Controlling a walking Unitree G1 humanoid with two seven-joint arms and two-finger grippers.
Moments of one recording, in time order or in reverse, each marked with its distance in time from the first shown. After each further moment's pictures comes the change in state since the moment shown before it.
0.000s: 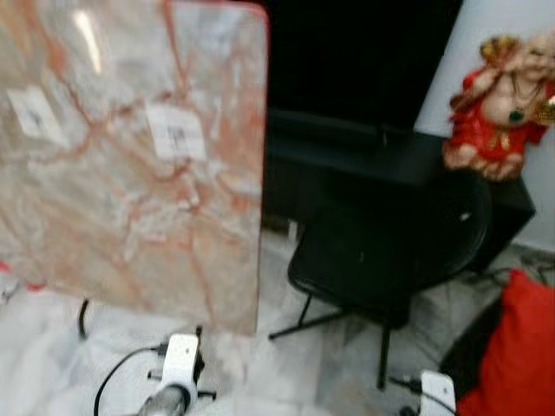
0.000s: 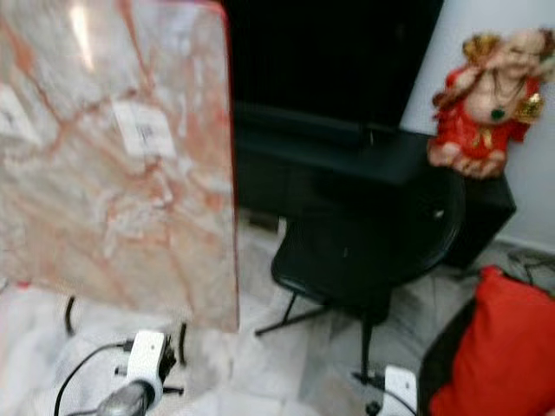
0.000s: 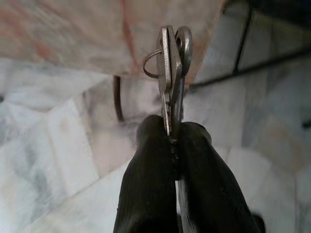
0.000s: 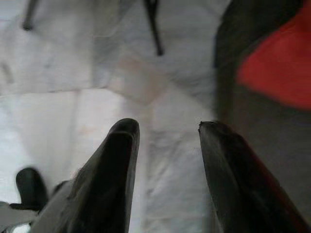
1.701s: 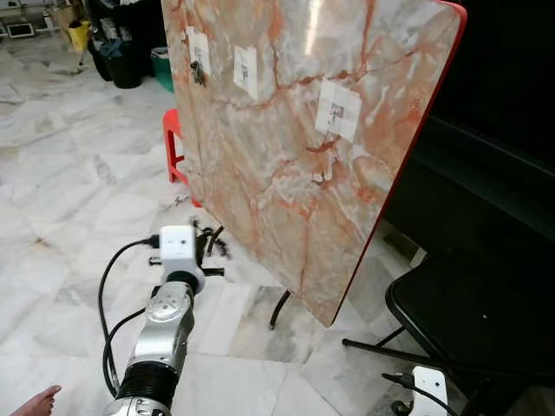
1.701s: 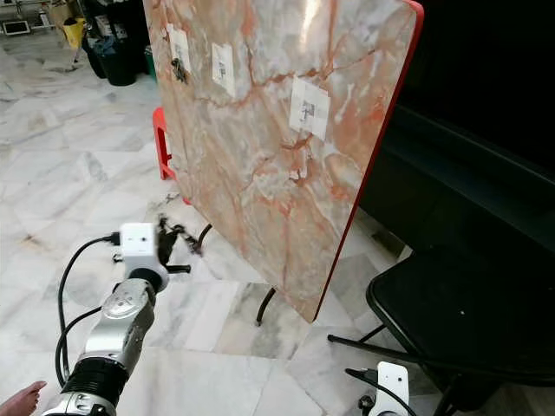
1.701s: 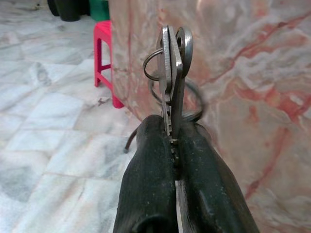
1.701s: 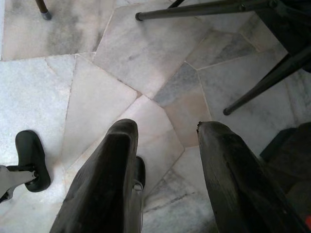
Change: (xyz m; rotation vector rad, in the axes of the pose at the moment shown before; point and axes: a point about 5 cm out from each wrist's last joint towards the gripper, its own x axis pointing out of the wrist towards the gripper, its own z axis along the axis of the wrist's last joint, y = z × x) left arm -0.001 -0.001 0.160 -0.143 -0.512 0.044; right arm 0.000 0.008 0.004 -0.007 -0.013 0.038
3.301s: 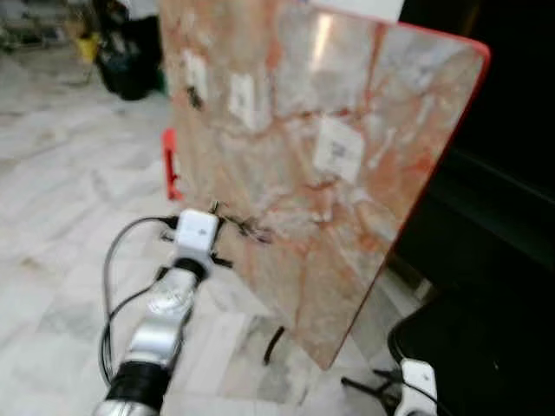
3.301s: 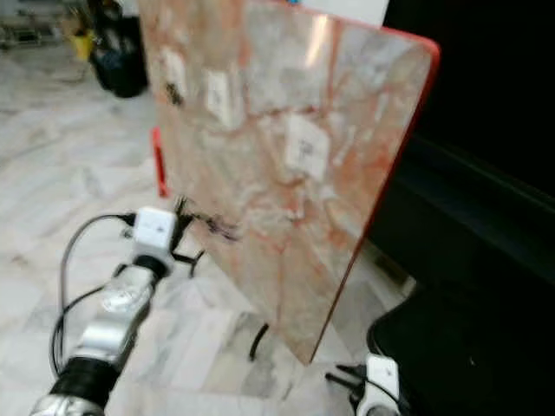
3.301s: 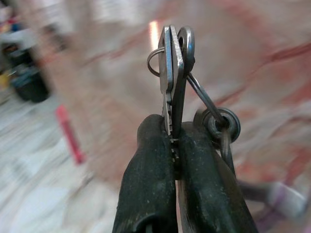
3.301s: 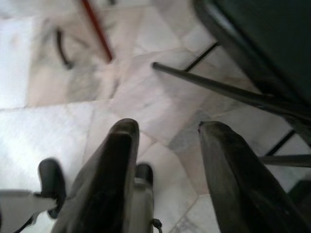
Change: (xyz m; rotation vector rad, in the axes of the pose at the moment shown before) left arm -0.006 -0.022 0.030 0.248 -0.151 -0.196; right arm 0.001 0.015 0.005 -0.029 -0.014 0.049
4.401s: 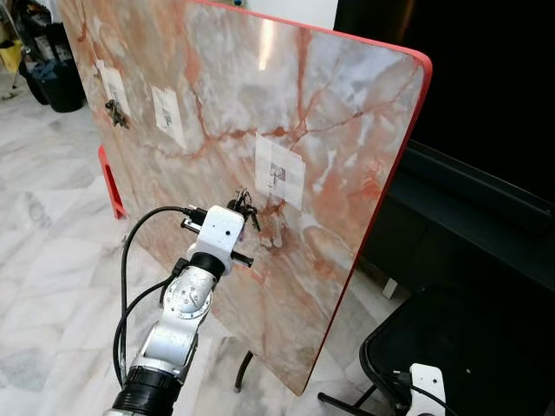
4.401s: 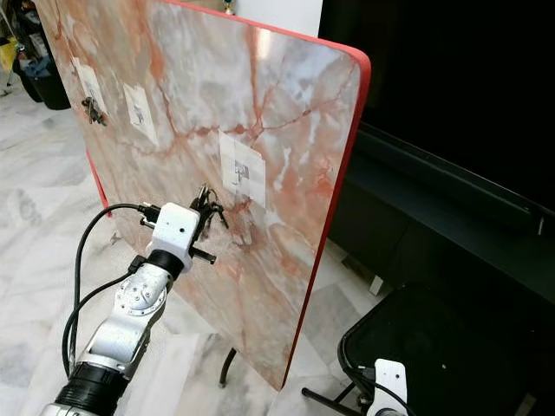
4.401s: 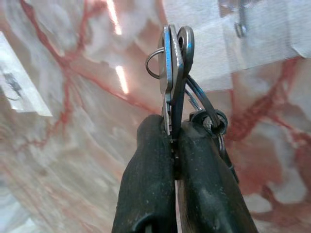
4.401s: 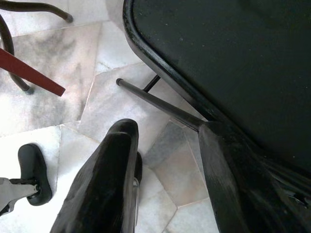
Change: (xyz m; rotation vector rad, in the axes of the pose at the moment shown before) left arm -0.005 -0.025 0.033 0.150 -0.170 -0.053; right arm -0.001 -0.014 -0.003 -0.004 -0.002 -0.029
